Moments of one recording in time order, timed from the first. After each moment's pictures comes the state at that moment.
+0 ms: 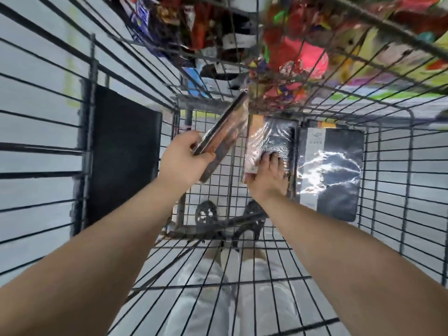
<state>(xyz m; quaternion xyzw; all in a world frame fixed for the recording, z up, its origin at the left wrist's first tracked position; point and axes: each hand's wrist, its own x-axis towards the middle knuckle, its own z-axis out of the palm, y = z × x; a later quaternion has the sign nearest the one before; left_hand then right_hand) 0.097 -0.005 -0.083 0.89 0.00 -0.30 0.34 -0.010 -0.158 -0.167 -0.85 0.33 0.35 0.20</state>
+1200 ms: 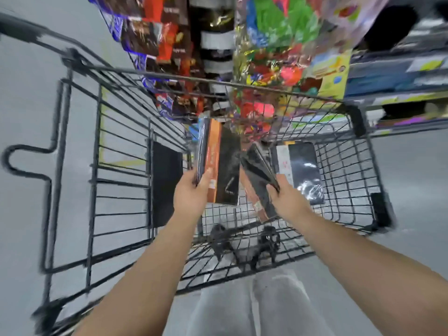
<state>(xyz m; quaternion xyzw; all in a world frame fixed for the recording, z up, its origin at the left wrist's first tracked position) 0.035 0.026 0.060 0.86 0.06 -0.25 0.44 -0.078 -0.160 0.016 -0.85 0.37 0.19 0.32</state>
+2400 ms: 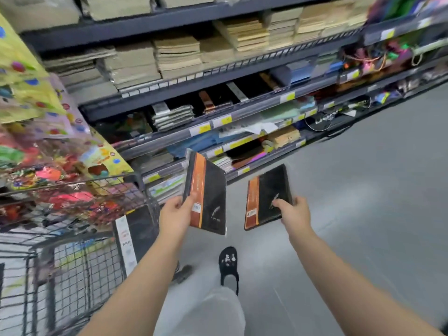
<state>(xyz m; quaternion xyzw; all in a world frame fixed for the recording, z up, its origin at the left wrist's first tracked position) -0.231 -0.385 0.124 0.81 -0.07 -0.29 0.51 -0.428 -0.538 0.147 -0.50 0.62 -0.23 0.56</state>
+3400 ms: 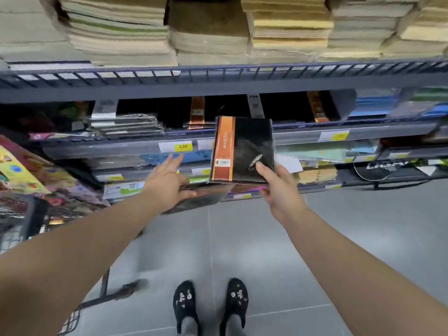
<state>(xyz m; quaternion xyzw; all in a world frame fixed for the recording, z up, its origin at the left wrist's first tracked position) -0.088 -0.682 0.030 0.90 -0.37 -0.22 0.00 -0.242 -0.882 0.076 -0.51 0.42 -0.07 0.75</state>
